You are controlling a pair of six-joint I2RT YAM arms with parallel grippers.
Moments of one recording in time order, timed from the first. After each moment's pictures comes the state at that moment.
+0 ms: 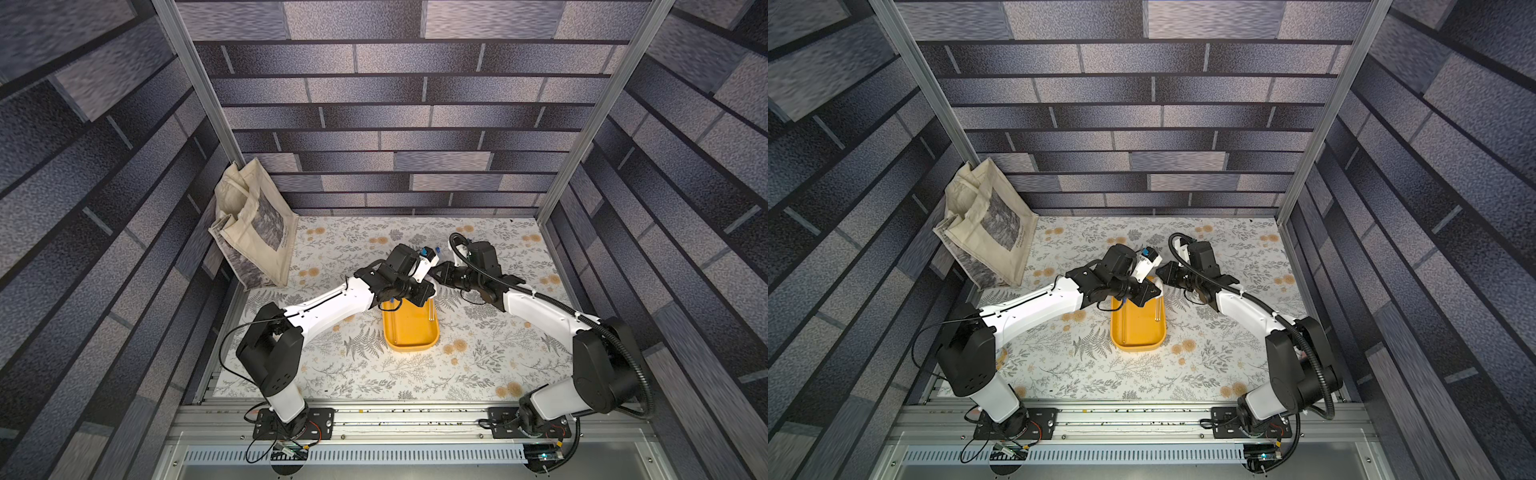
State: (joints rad) left arm -0.78 1.67 1.25 -0.34 0.37 -0.20; right arm 0.44 1.50 0.95 -0.05 -0.43 0.64
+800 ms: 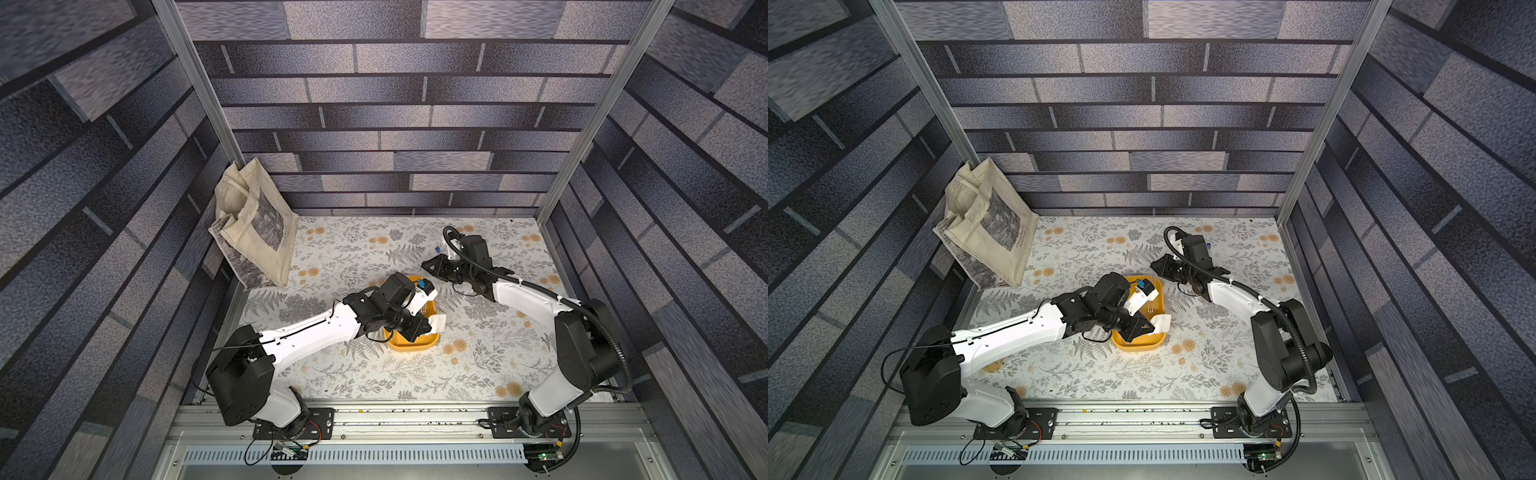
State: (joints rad) left arm -0.87 1.46 1.01 -0.37 0.46 -0.24; right arm 0.44 1.64 1.03 0.01 -0.45 0.71
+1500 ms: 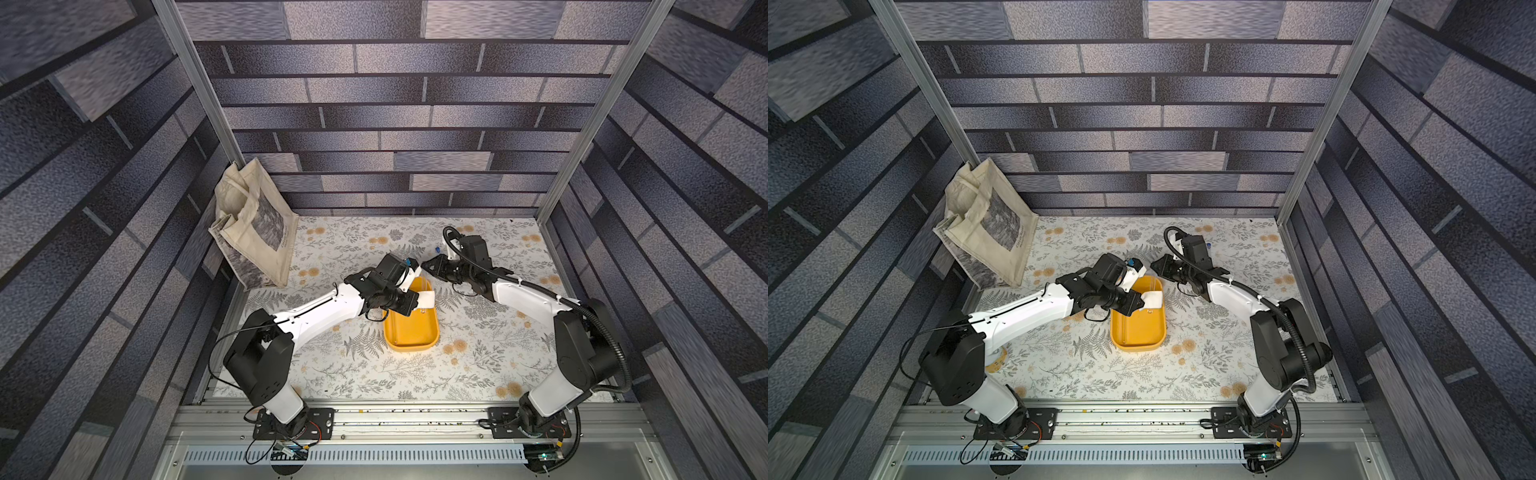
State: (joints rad) left arm -0.72 1.62 1.20 -0.46 0.32 -0.27; right arm 0.44 1.63 1.03 0.01 -0.45 0.71
